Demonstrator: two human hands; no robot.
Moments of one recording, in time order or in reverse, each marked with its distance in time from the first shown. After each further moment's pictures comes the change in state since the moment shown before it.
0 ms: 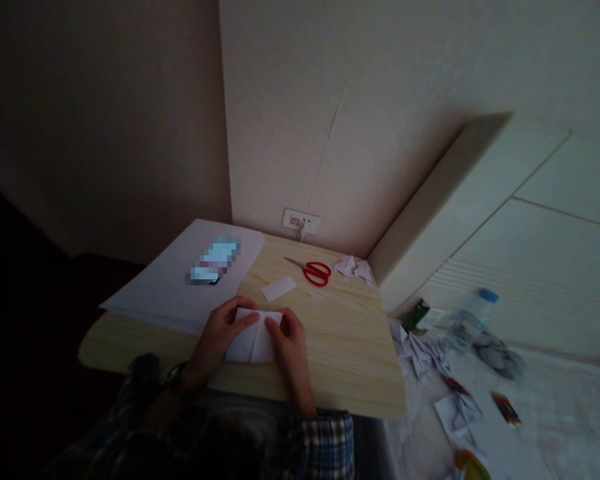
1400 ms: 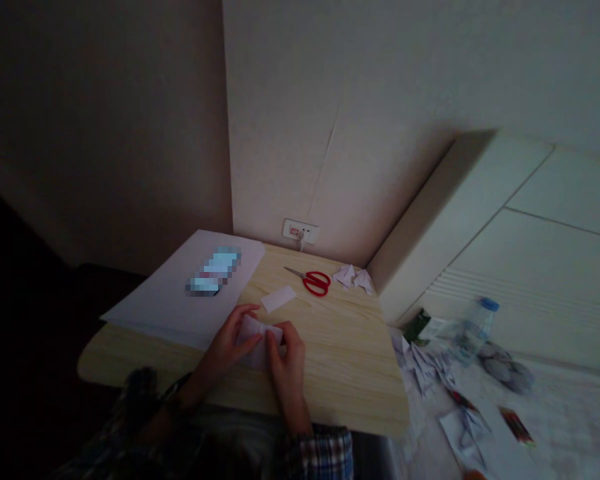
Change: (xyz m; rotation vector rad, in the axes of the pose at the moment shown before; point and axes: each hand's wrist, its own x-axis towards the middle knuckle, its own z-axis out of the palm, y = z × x) left_hand 0.000 -0.024 0.002 0.040 -0.081 0.142; right_hand -0.013 -0.009 0.001 -0.269 0.082 -0.224
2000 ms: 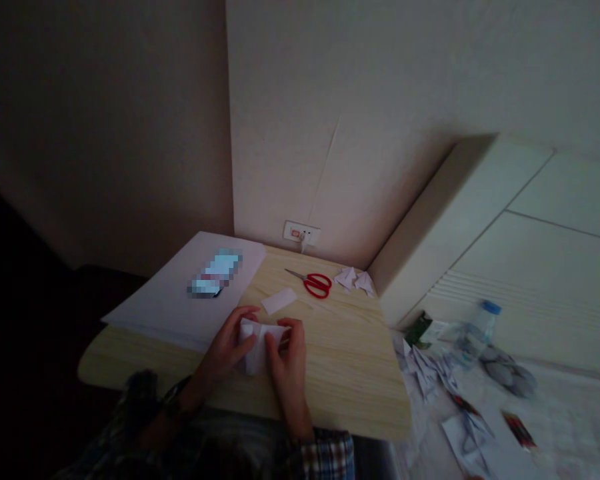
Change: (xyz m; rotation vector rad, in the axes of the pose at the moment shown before) left_hand -0.001 0.002 -0.001 -0.077 0.019 -0.011; right_hand 0.000 0.006 0.003 0.070 0.052 0.081
